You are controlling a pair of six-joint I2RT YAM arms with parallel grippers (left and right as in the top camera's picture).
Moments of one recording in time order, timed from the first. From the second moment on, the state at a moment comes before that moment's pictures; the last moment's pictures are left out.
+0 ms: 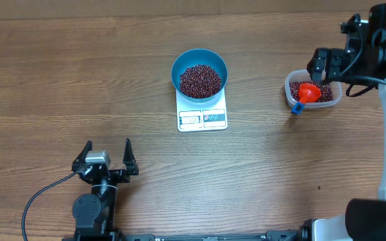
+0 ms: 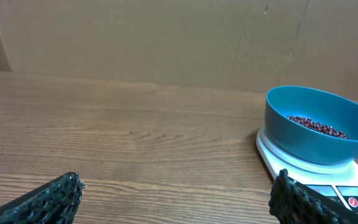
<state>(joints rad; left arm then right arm) -0.01 0.01 0.01 -0.08 -0.01 -0.10 -0.14 1.63 1.81 -1.26 -0.12 -0.01</state>
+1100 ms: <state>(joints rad) -0.01 0.01 0.01 -0.08 -0.01 -0.10 -0.14 0.78 0.60 -0.21 -0.33 0.08</state>
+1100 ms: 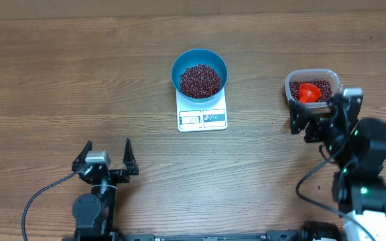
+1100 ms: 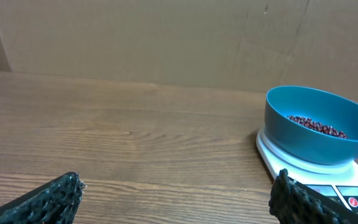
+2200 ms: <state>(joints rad) -0.01 0.01 0.01 -0.08 -0.01 -0.10 -0.12 0.58 0.37 -0.07 -0.26 0.12</state>
